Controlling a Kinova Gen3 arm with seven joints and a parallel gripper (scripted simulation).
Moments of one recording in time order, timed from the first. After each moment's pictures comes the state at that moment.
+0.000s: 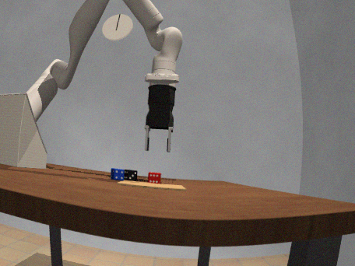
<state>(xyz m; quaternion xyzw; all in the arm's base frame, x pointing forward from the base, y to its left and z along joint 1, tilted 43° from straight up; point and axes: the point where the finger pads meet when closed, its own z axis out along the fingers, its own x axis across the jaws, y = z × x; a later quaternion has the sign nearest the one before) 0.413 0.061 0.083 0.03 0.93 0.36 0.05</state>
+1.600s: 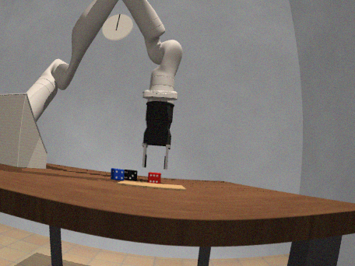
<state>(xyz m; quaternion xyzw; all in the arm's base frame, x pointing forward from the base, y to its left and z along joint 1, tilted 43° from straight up) 0.414 0.098 0.053 0.02 0.93 0.36 0.05</state>
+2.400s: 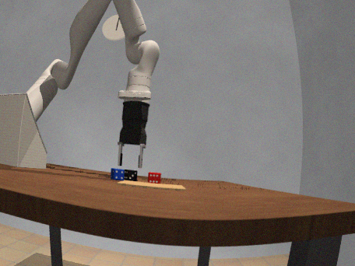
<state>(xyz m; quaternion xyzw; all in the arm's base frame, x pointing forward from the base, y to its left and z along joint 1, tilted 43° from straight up) 0.345 0.107 0.049 0.02 0.93 0.37 0.05</state>
